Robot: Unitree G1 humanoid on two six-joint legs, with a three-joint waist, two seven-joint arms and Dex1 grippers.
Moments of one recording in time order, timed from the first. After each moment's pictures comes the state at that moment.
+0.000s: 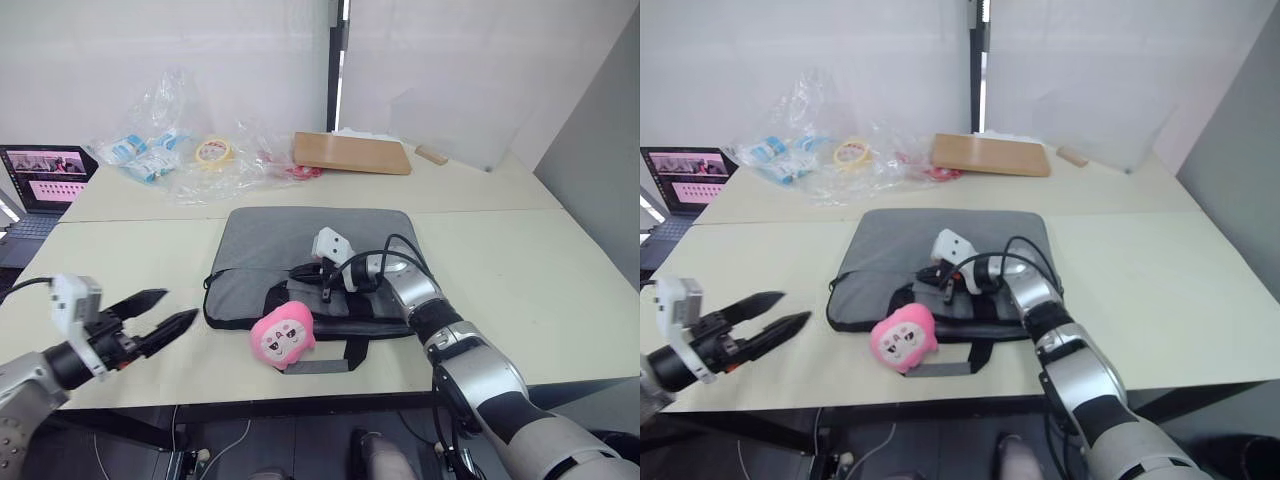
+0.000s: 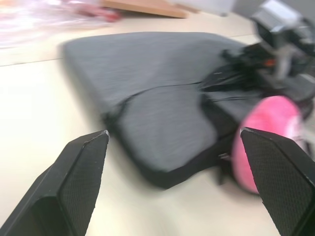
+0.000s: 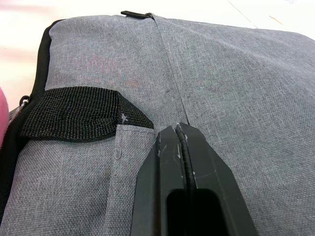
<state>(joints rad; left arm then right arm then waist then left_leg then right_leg) 0.24 0.75 0.68 -0.38 -0.83 0.62 -0.82 -0.99 -0.15 0.25 0.93 0.01 -0.16 1.07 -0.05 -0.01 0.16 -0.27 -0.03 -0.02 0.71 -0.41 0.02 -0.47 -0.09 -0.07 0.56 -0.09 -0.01</state>
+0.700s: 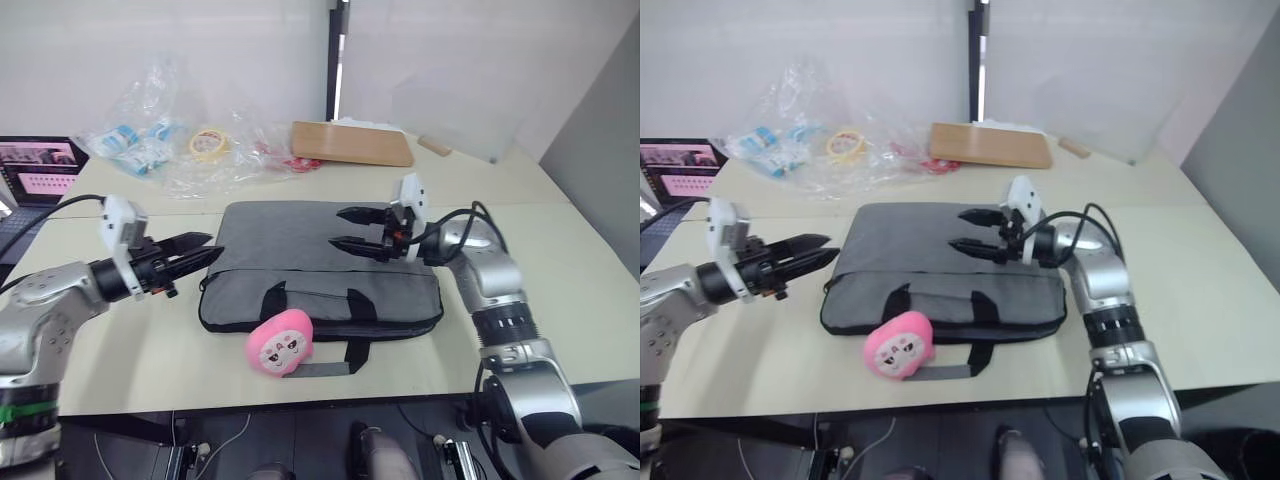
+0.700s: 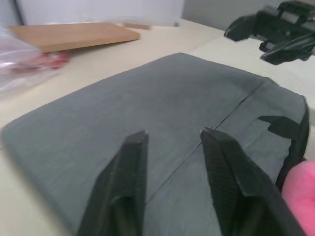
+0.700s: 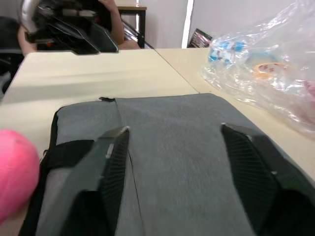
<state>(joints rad) -0.45 0.78 0.19 -0.02 -0.65 0.54 -0.99 -0.77 -0.46 0.04 0.17 0.33 0.29 1.20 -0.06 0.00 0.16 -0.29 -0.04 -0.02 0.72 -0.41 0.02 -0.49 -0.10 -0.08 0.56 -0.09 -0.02</state>
